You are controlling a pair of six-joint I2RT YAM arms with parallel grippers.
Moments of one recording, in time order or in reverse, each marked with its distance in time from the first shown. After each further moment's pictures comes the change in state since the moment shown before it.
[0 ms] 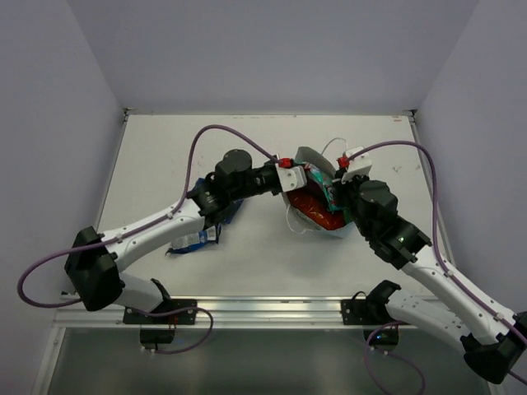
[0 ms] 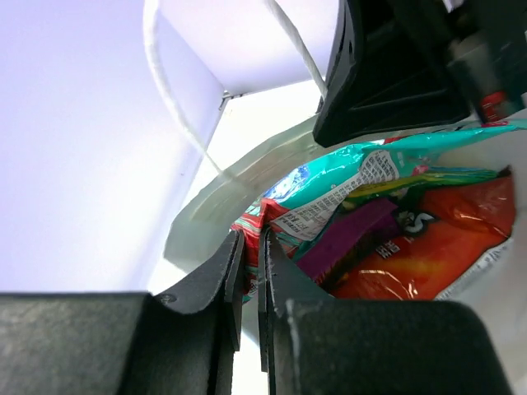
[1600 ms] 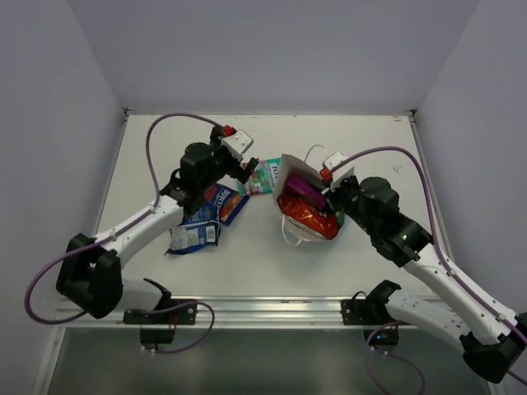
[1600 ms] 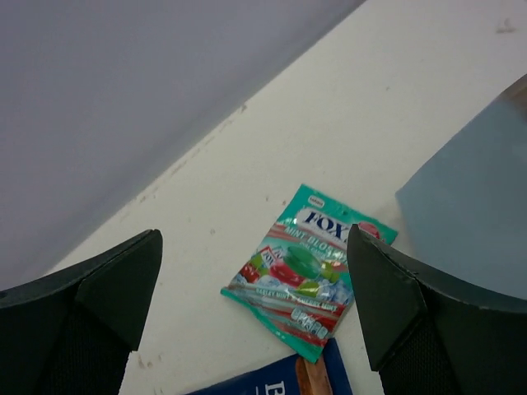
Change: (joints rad) left arm 0.354 -0.048 -0.216 0.052 -0.206 -0.293; right arm -0.007 0.012 0.041 -0.062 -0.245 -0.221
